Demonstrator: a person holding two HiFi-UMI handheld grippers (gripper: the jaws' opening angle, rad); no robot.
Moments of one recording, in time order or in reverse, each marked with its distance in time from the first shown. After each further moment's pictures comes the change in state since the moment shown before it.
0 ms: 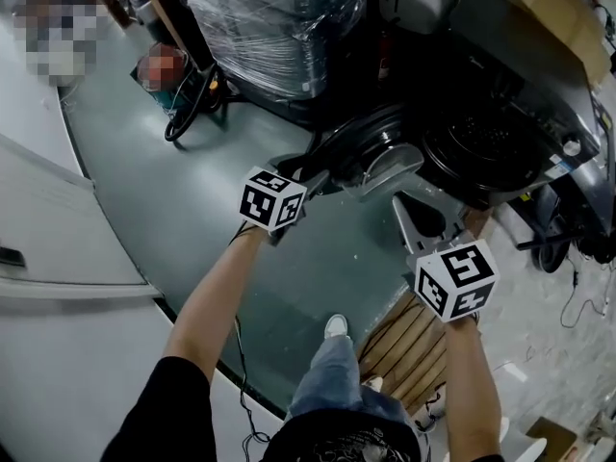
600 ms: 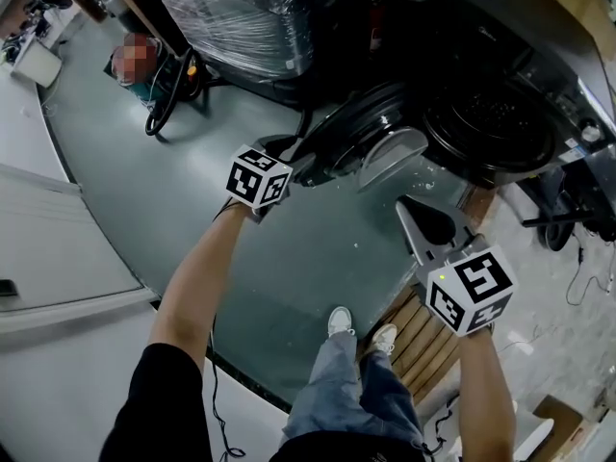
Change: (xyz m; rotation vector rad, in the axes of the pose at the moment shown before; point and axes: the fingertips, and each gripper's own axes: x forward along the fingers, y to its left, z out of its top) left arm 0.086 0.065 -0.045 0.088 0.103 -0.066; right arm 0.034 -0.026 -0.040 0.041 0.069 0.036
